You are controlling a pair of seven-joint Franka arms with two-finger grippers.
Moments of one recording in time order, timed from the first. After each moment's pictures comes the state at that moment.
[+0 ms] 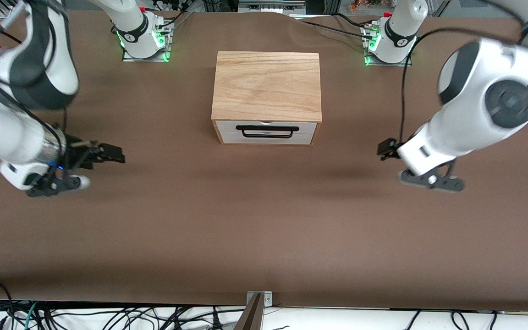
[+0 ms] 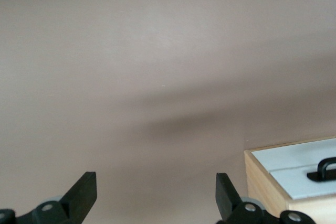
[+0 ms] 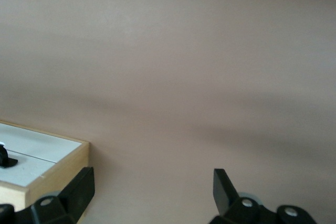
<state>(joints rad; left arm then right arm) -0.20 0.31 -0.05 -1.35 0.00 1.59 -0.10 0.43 0.36 -0.38 -1.36 0.25 1.61 -0.12</state>
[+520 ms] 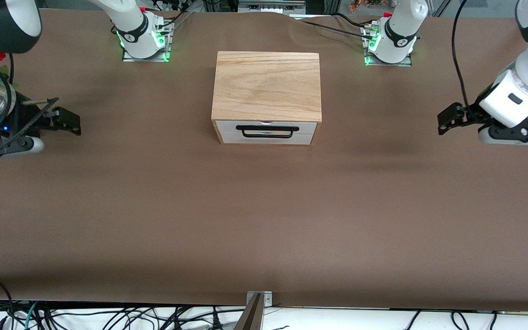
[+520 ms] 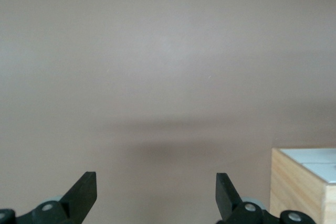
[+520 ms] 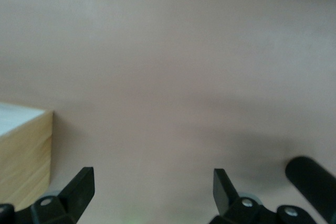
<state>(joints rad) -0.03 0.02 -0.06 -1.66 0.01 1.67 -0.08 0.43 0.22 -0.38 -1.36 0.07 1.45 -0.12</state>
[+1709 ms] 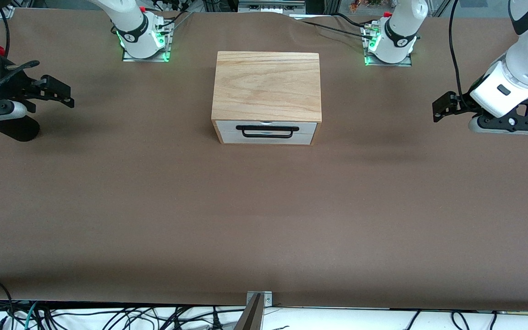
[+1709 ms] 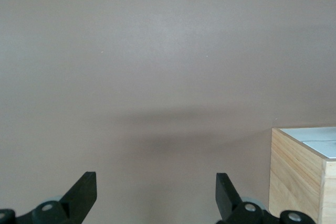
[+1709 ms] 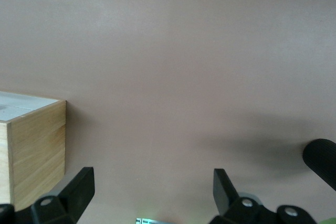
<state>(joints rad) 0.01 0.00 -0.12 -1.69 0.01 1.63 -0.08 0.33 0.01 -0.28 -1.61 0.05 1.53 -0.08</state>
